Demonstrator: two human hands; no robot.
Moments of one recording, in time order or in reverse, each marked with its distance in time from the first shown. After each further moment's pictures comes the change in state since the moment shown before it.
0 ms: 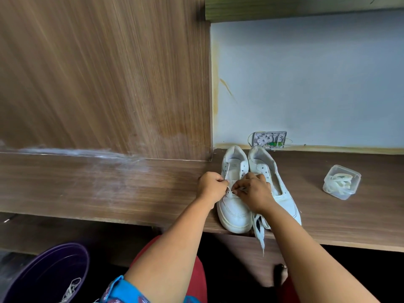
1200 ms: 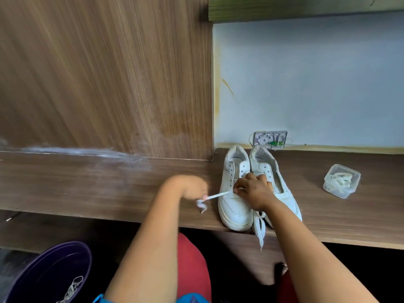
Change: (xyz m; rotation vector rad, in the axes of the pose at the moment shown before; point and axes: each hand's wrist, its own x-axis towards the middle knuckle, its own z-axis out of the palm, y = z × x) left_hand -0.015 0.037 -0.098 1.006 -0.704 0.166; right_hand 0.000 -0.005 -0.006 -0.180 -0.175 0.034
